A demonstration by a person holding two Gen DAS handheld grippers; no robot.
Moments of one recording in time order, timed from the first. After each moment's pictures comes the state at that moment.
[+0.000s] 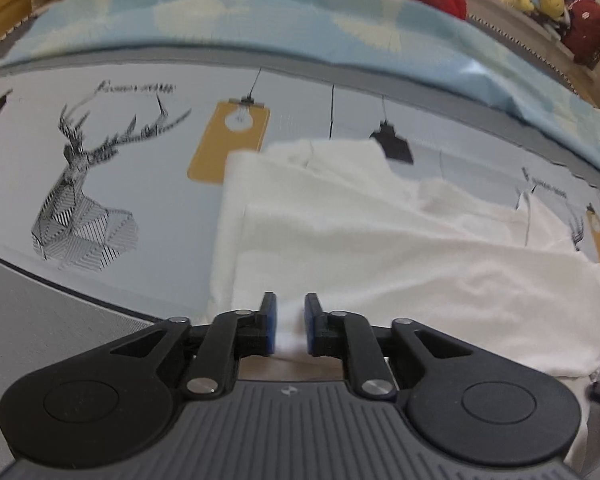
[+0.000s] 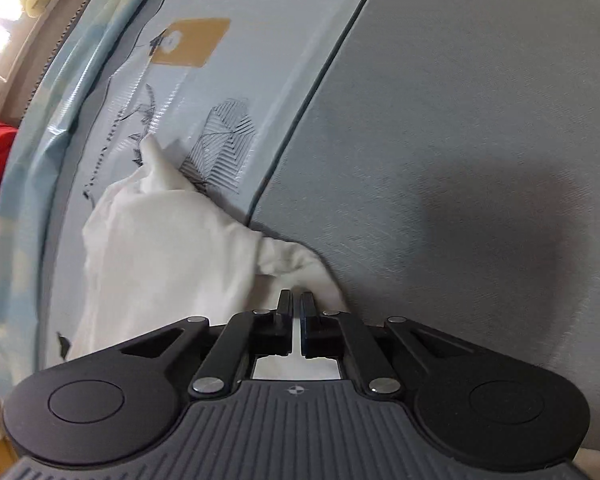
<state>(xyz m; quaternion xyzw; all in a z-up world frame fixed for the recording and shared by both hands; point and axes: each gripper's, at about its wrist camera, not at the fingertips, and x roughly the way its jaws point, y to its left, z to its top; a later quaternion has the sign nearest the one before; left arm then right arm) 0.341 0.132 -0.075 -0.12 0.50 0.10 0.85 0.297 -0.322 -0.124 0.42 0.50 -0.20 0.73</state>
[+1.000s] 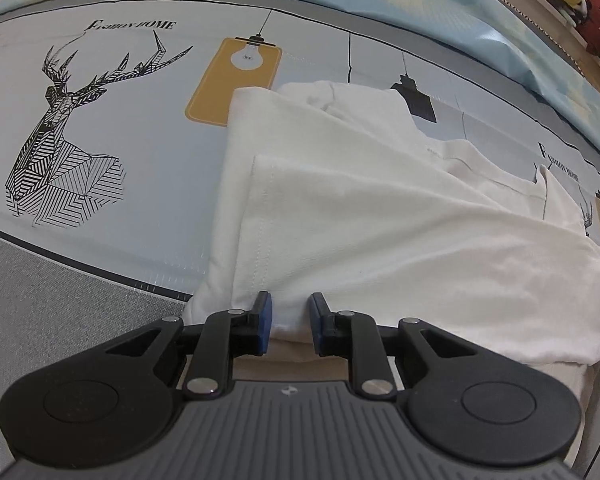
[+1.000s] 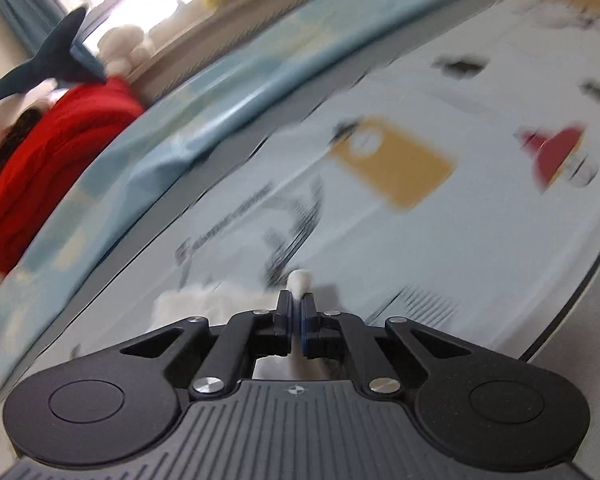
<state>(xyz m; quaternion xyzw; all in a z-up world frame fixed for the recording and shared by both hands) 0.342 0.146 -0.106 -0.15 0.55 0.08 0.82 0.409 -0.327 -0.123 0.28 0.37 -0.05 0.88</state>
